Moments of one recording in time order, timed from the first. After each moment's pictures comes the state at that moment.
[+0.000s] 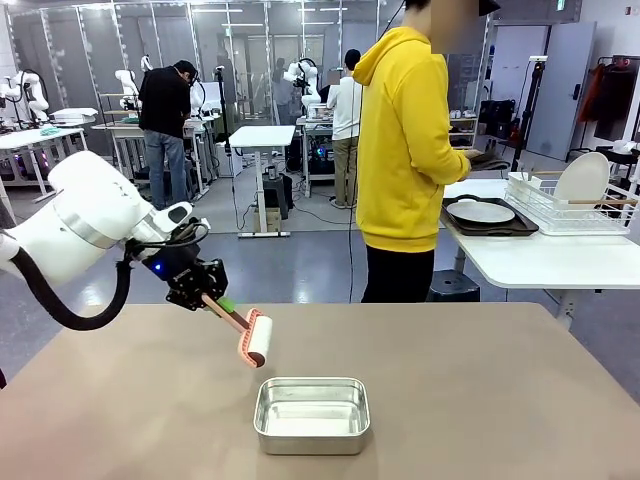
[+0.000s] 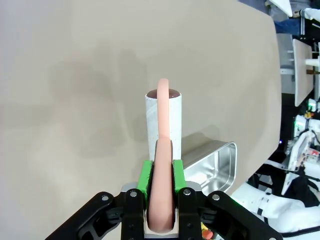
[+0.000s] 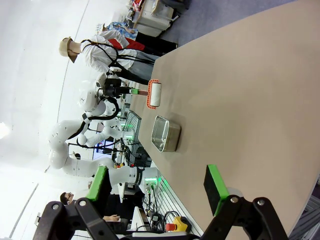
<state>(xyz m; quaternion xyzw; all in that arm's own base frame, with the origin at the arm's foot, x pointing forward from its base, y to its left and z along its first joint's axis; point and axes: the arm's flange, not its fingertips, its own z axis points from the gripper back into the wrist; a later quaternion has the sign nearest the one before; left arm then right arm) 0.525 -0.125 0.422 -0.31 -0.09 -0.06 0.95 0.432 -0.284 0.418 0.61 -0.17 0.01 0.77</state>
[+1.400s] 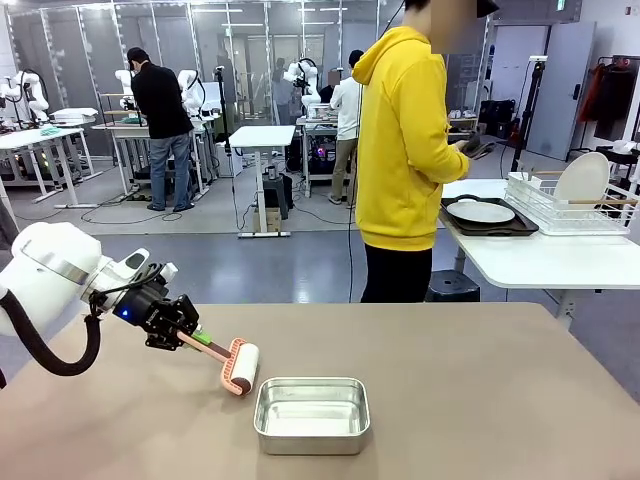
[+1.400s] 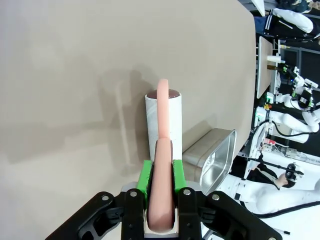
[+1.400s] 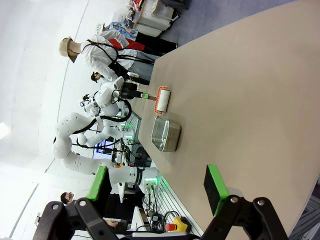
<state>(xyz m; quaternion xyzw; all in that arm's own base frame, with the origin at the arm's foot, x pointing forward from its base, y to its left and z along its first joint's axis) 0.529 -0.049 0.324 -0.43 -0.03 -0.03 0.90 0.432 -0.284 0.418 0.61 -0.17 0.01 0.77</state>
